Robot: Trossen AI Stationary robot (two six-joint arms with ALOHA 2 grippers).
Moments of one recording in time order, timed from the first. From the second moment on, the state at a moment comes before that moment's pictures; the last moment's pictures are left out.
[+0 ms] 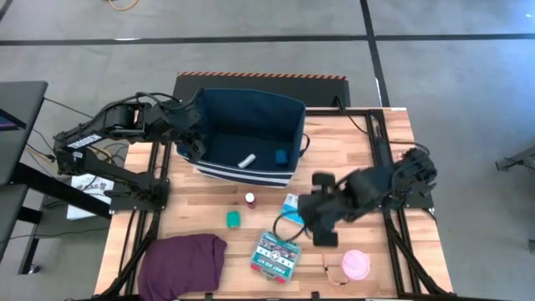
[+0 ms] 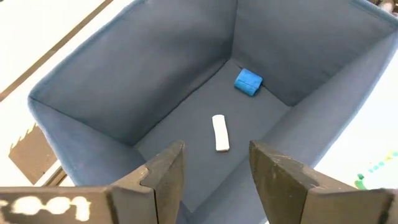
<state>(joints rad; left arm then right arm) 0.13 1.20 1.66 -1.32 -0.35 -0.36 0.49 1.84 2.12 -1.57 0.16 0.46</state>
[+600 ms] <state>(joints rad) 0.13 1.20 1.66 -1.32 -0.30 -0.44 0.68 2.25 2.12 -1.56 -0.05 0.76</state>
